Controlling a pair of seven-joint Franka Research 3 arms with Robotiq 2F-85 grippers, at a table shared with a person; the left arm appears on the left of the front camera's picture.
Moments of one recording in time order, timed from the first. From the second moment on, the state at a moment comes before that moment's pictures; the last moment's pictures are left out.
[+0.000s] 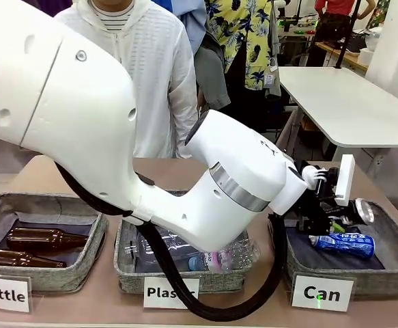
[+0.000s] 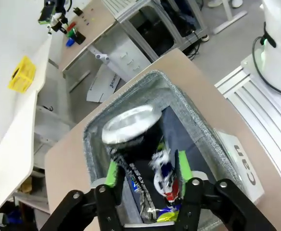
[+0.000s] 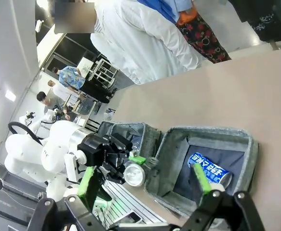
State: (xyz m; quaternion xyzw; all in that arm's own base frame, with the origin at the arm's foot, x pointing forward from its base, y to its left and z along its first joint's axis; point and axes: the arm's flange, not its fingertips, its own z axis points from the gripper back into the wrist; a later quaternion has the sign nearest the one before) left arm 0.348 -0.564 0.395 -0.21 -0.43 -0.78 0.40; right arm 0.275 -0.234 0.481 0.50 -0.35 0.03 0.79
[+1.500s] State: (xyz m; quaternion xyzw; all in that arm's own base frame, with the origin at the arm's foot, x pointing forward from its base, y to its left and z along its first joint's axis) left arm 0.411 -0.247 0.542 -0.40 -0.33 -0.54 0.67; right arm 0.391 -0.019 0.474 0.56 -0.20 0.23 0.77
